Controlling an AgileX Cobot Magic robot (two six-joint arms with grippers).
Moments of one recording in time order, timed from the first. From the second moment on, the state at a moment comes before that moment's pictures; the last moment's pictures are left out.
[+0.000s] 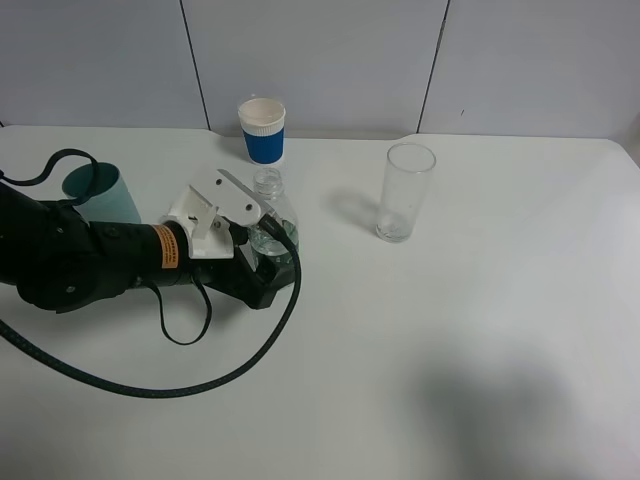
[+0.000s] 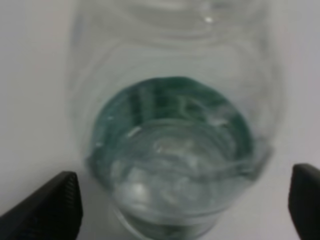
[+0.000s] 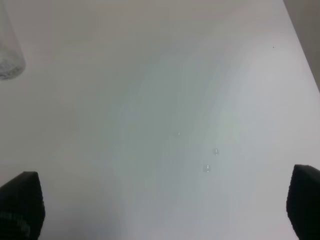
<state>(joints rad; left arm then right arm) -0.58 1.80 -0.53 0.34 -0.63 -0.20 -0.03 0.00 -0.48 0.02 1.06 -0.01</state>
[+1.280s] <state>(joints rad) -0.58 1.95 -0.53 0.37 -1.06 -0.07 -0.03 0.00 -0.48 0.02 1.06 -0.01</state>
